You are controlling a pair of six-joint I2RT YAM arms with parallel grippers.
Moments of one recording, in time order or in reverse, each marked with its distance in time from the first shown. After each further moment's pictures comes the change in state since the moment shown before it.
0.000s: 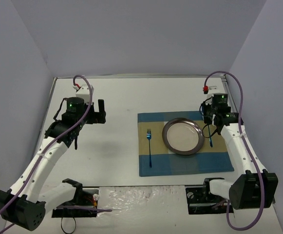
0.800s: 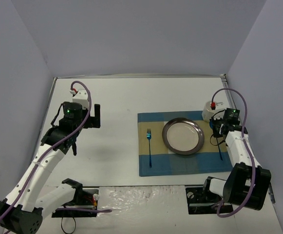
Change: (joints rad) left arm -0.020 -0.098 -0.053 -0.054 -0.152 0.079; right arm -0.291 0.001 -0.274 0.148 -0.193 -0.265
